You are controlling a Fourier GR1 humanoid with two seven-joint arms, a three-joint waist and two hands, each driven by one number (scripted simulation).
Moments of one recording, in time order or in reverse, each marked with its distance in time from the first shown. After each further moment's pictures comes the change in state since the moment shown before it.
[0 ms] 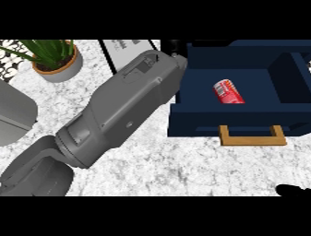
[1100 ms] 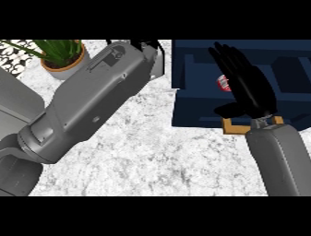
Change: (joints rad) left arm 0.086 0.156 -0.003 -0.170 -0.111 0.035 0.164; right arm -0.468 -0.038 0.308 0.857 0.671 -0.403 -0.129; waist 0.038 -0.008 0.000
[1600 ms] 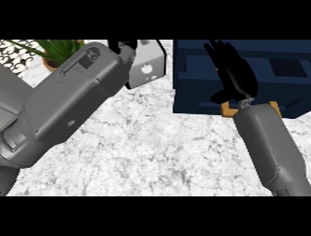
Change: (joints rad) left arm 0.085 0.110 -0.001 -0.158 -0.054 0.012 0.084; right arm -0.189 0.004 -0.051 0.451 0.123 -0.253 -0.027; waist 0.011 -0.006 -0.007
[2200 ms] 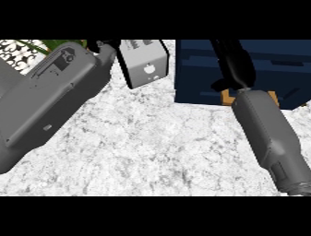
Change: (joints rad) left arm 0.057 0.098 0.012 -0.148 -0.036 0.001 0.088; right arm -0.186 -0.019 -0.085 0.362 0.068 -0.287 -0.031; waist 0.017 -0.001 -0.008
